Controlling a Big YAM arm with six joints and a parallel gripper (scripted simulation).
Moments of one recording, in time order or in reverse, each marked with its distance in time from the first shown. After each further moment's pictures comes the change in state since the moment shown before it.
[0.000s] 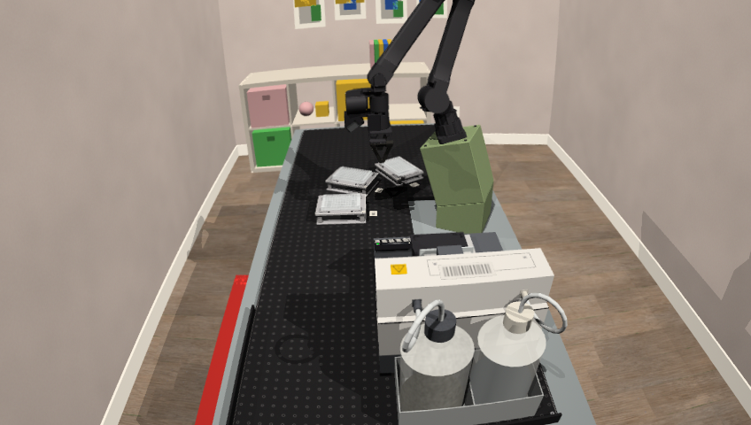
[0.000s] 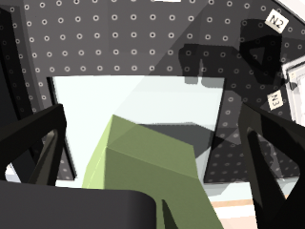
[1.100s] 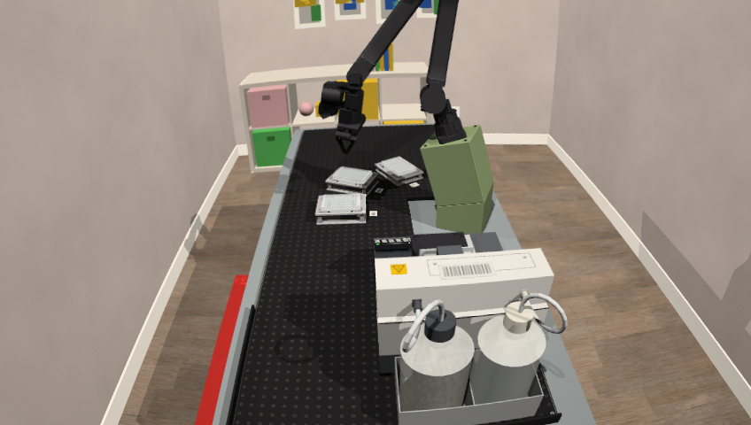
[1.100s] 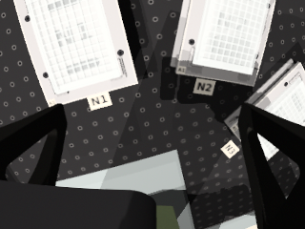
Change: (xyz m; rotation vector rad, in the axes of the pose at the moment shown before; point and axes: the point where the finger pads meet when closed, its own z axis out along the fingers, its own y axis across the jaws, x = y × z) arm -0.097 -0.082 -0.006 0.171 -0.159 0.241
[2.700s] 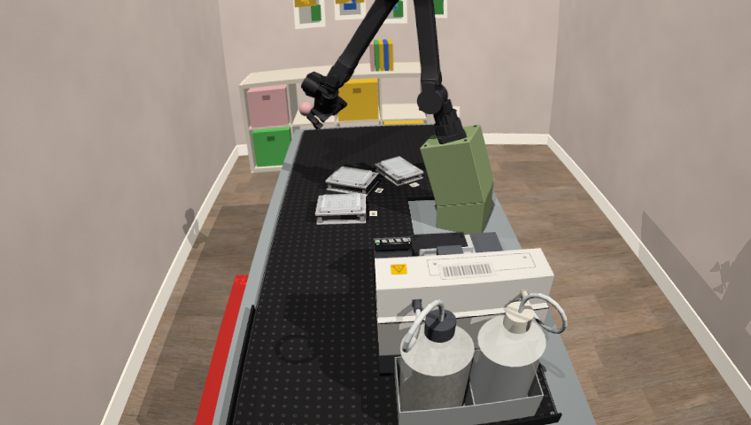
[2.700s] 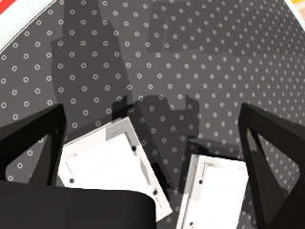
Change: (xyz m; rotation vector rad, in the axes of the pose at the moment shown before) arm -0.128 -0.160 0.020 0.462 -0.299 0.449
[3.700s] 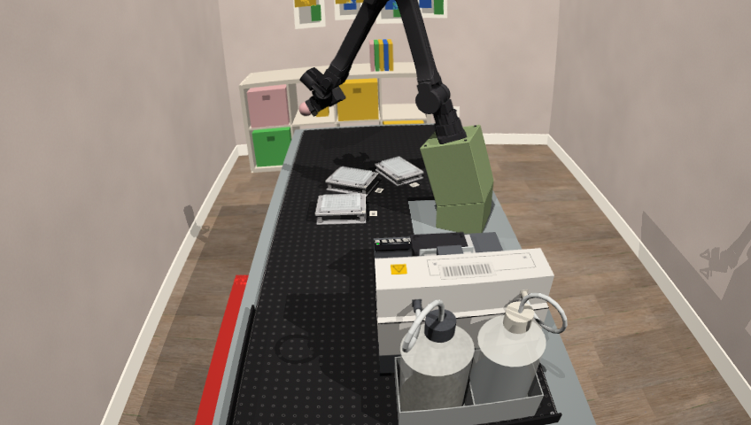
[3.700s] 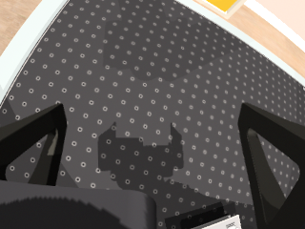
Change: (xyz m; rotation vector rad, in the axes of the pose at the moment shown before) arm -0.068 -0.078 0.068 0.276 -0.150 0.264
